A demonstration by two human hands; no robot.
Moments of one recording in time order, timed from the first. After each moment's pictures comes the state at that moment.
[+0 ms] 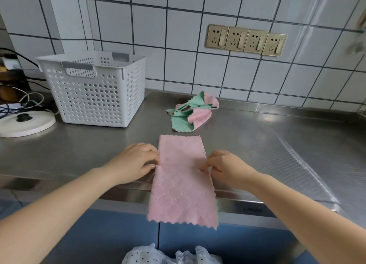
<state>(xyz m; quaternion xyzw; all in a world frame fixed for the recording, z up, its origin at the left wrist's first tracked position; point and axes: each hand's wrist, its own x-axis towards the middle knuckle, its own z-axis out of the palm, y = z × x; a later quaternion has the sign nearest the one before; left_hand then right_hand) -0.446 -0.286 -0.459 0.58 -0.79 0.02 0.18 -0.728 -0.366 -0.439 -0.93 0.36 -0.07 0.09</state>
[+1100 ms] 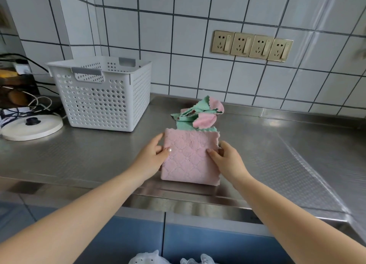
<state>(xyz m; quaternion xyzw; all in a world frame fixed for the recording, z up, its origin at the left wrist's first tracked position) -0.483 -0.305 -0.457 0.60 -0.52 -0.32 0.52 -0.692 -0.376 -0.444 -0.73 0.51 -0.35 0.30</state>
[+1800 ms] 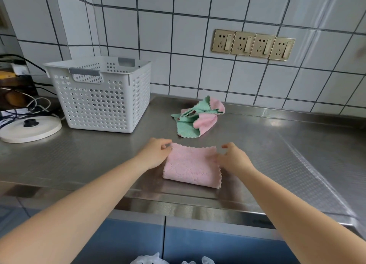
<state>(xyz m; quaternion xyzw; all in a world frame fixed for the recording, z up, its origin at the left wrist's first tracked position) -0.469 -0.343 -0.449 0.72 -0.58 -0.20 0.32 -0.697 -0.408 -0.442 -0.71 0.63 -0.20 0.25</state>
